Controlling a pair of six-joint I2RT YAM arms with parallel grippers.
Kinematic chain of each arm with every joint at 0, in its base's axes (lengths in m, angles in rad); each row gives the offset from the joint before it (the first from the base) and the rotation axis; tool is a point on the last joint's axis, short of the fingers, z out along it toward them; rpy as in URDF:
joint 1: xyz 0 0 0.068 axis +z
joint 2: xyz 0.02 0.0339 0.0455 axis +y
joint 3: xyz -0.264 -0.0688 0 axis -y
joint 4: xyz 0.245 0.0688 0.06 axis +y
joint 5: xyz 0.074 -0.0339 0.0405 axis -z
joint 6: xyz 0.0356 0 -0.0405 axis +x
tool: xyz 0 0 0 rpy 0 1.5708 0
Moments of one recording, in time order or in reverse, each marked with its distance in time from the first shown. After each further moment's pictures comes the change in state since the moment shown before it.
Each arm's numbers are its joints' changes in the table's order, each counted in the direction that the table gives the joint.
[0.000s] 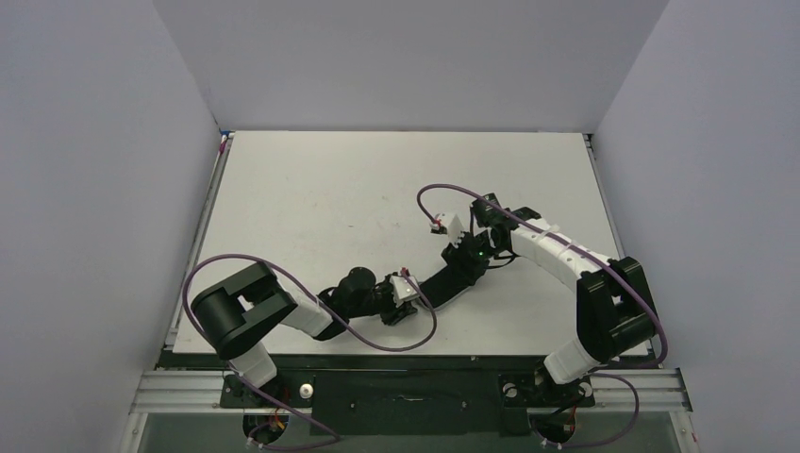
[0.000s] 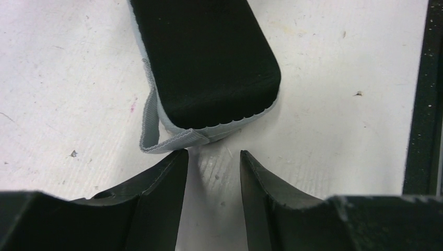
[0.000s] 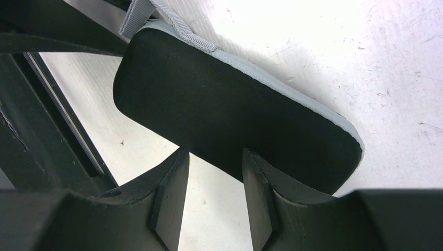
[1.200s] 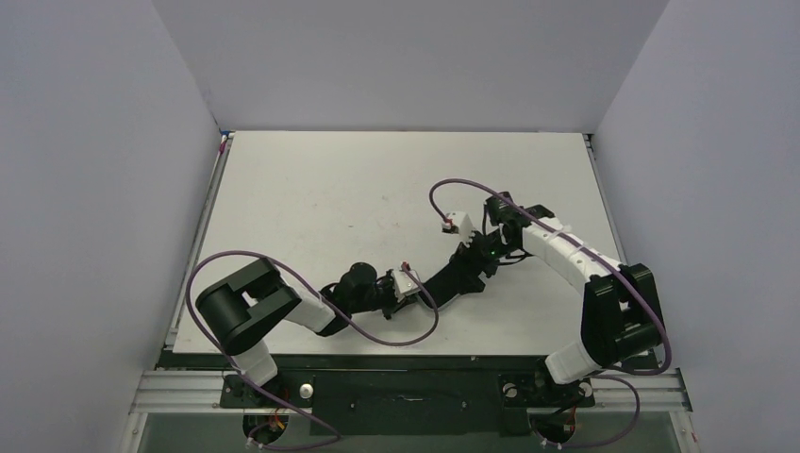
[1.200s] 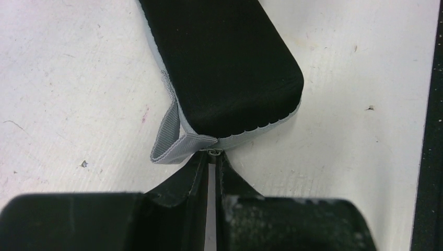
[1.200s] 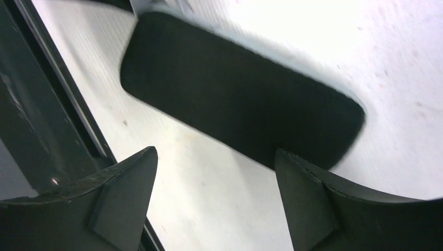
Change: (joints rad) left arm 0.023 0.031 0.034 -0.013 0.010 -0.001; right arm -0.048 -0.019 0.004 0.048 -0.069 -0.032
